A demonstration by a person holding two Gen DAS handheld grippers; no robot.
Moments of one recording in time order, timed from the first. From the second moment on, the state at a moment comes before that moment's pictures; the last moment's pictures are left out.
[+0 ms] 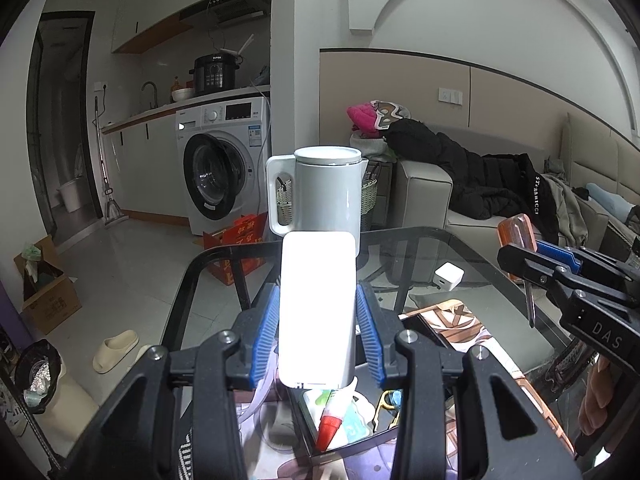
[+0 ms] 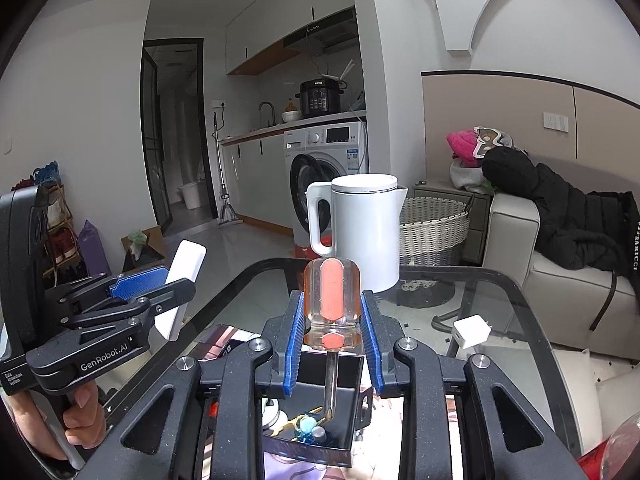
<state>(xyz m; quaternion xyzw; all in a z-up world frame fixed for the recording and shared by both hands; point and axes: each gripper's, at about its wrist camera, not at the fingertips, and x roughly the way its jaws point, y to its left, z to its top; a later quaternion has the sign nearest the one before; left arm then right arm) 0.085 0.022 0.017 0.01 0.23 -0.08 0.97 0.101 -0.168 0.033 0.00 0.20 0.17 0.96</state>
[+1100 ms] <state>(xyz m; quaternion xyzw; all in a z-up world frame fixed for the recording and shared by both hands) 0.125 -0.003 -0.061 0.07 0.44 -0.10 0.89 0.152 -0.137 -0.066 -0.04 0.44 0.22 0.87</state>
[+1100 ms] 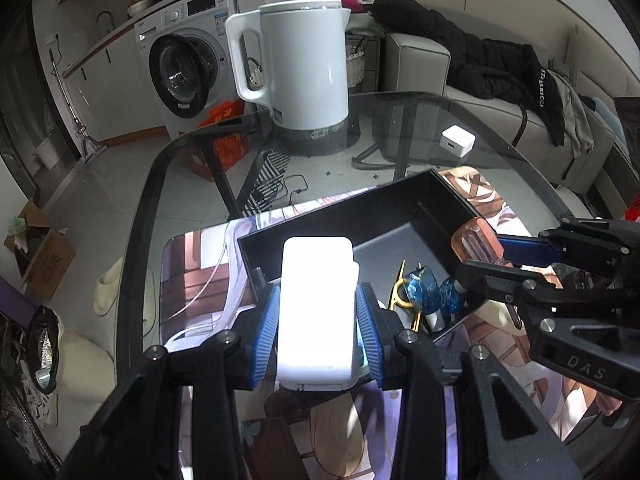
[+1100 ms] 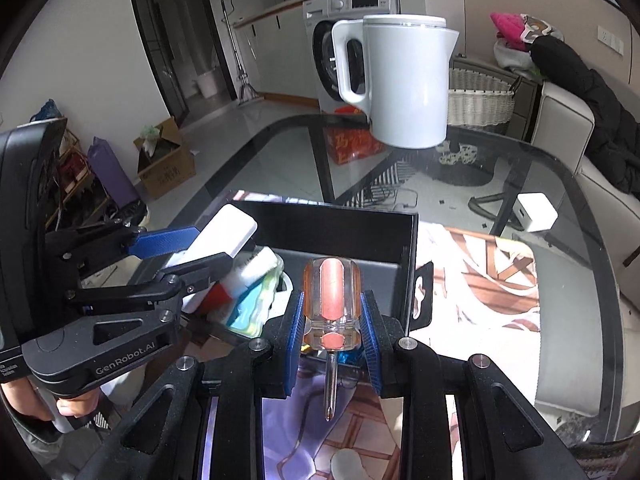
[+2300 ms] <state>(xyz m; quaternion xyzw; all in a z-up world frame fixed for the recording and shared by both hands) 0.025 0.010 -0.008 0.08 0.22 -0.04 0.97 0.097 -0.182 -0.033 0.02 0.36 0.17 0.92</state>
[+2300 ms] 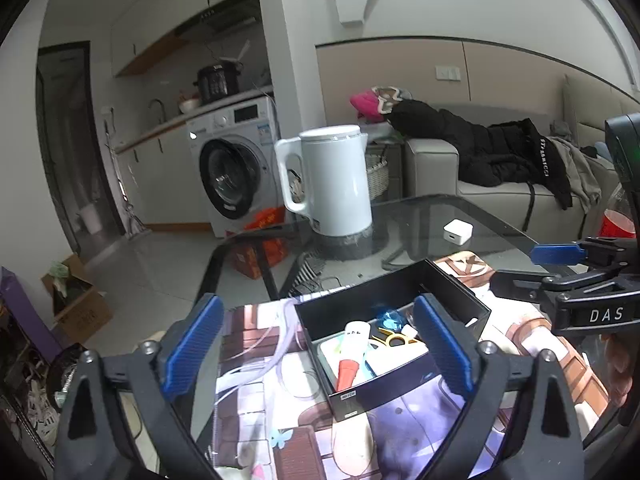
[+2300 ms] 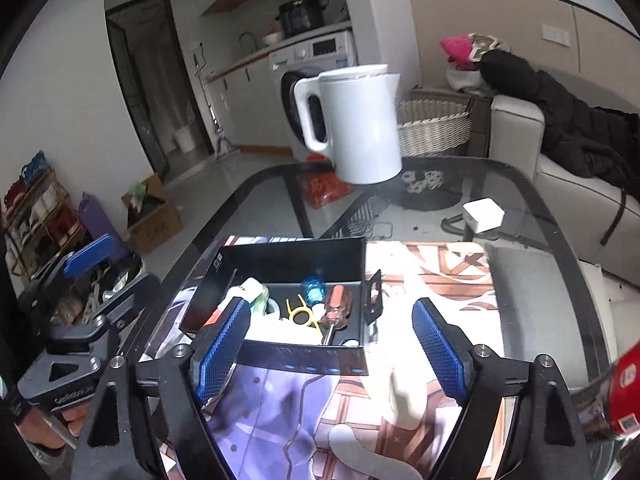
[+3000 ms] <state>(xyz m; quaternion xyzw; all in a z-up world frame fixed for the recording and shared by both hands) 0.003 0.021 -0.019 0.04 0.20 -0.03 0.98 0.039 -0.184 -0.042 0.01 0.31 0.11 0.94</state>
